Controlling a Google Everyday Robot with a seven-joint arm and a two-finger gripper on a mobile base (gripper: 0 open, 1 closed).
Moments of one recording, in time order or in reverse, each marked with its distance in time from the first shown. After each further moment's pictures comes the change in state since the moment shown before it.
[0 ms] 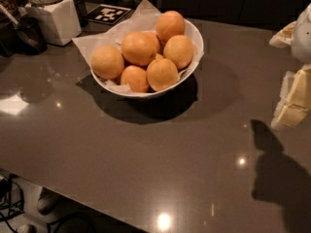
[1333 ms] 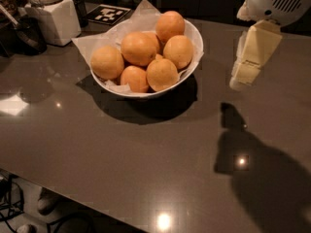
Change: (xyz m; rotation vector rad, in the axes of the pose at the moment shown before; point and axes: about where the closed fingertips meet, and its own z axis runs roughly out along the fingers) arm -0.075 -0.043 -0.006 -0.028 0.001 0.008
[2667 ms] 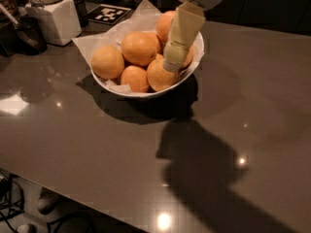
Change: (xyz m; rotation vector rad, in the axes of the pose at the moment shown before) arm -0.109 -0.006 0.009 0.021 -0.053 -0.010
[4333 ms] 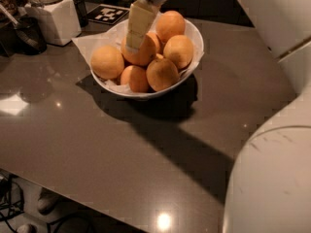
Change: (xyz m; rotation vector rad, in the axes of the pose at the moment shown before) arm -0.088 -0.044 0.065 -0.131 -0.039 0.024
